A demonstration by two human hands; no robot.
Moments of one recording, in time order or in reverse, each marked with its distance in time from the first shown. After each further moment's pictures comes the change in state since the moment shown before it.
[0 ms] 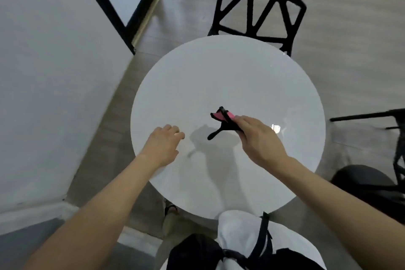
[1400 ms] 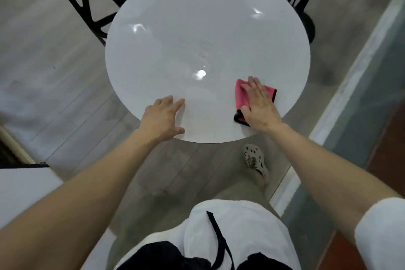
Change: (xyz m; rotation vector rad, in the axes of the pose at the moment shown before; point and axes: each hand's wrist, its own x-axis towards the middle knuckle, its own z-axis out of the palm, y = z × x) left_hand 0.118 -0.215 -0.003 0.299 0.003 0.911; right_hand 0.001 -0.214 0.297 -0.070 0.388 1.288
